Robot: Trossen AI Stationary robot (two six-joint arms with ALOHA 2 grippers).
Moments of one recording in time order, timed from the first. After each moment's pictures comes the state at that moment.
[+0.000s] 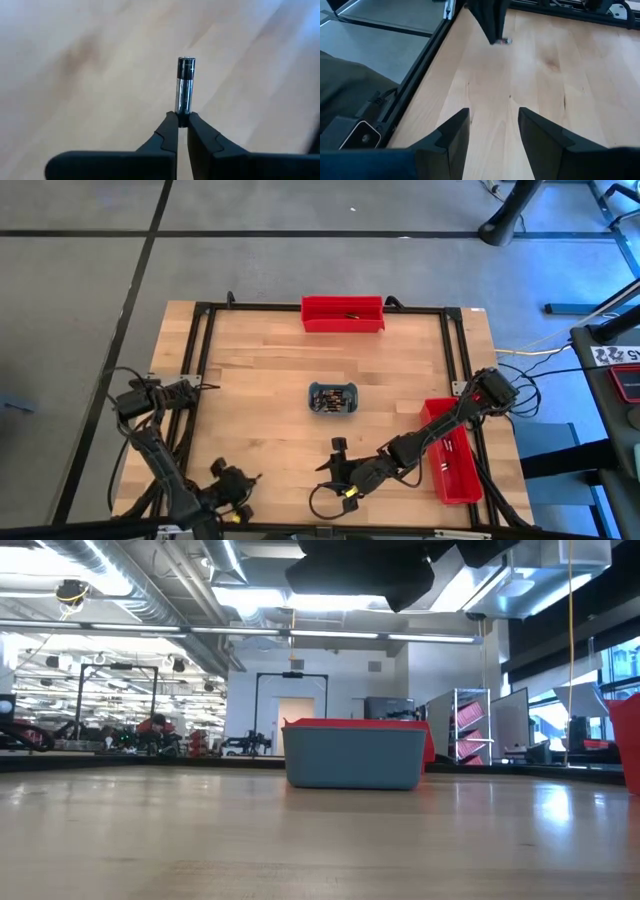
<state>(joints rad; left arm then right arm) -1.12 1.95 1.23 -0.87 -0.68 -1.82 0.59 1.92 1.19 0.18 0.36 0.15</state>
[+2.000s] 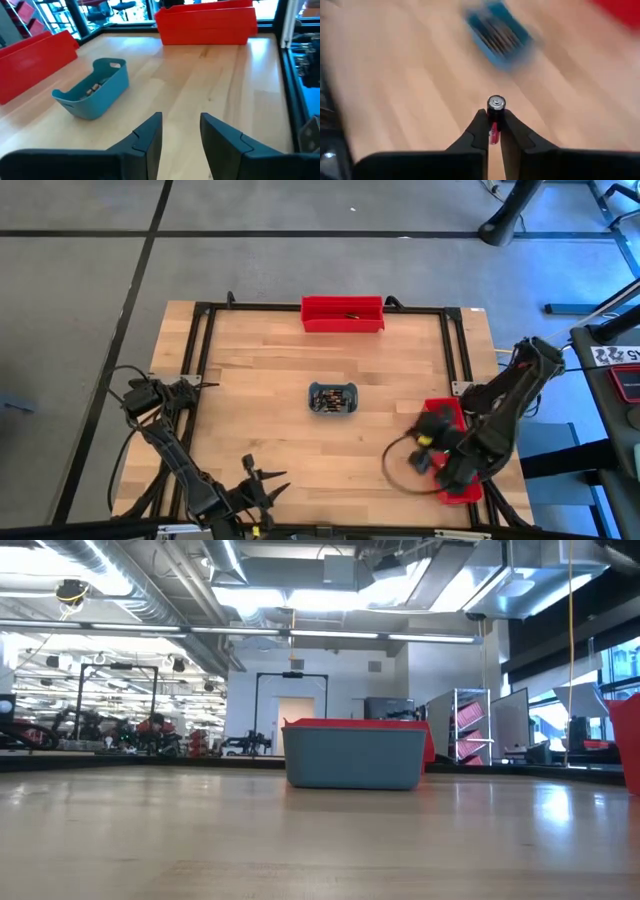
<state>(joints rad) -0.97 1.94 1.30 -0.49 -1.26 -1.01 0.87 1.42 1.27 -1.16 0.71 1.33</state>
